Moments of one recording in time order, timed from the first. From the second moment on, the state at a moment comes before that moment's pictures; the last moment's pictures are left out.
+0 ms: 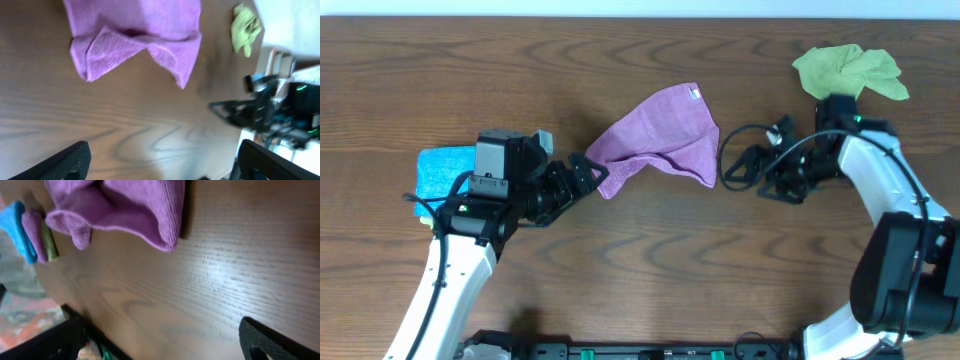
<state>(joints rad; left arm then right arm) -0.17 1.18 0.86 -0.57 0.59 -0.81 -0.10 1.78 1.14 -0.95 -0.72 0.02</state>
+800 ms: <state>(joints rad) -0.32 1.19 0.53 -0.11 0.49 -1.25 -0.03 1.78 1.00 -0.52 -0.81 0.17</state>
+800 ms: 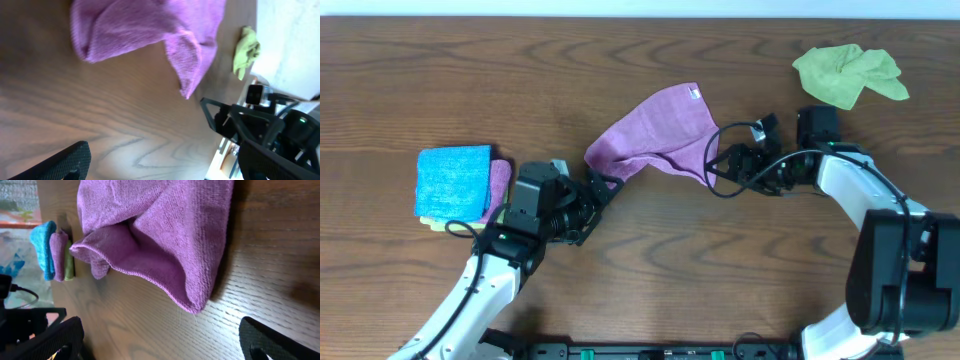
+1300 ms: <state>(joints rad) -0.32 1.35 0.52 0.02 0.45 -1.28 0.04 1.81 1.00 -0.42 -0.72 0.28</state>
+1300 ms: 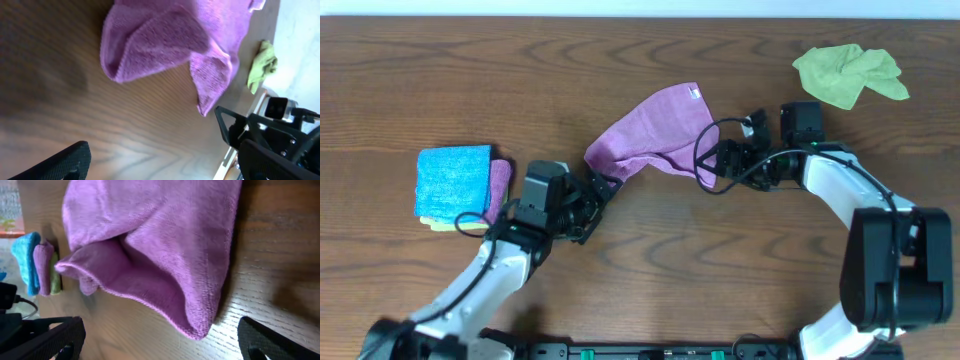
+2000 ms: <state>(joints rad) -0.32 1.49 0.51 0.26 0.37 -1.25 0.08 1.87 1.00 -0.32 -0.68 0.38</state>
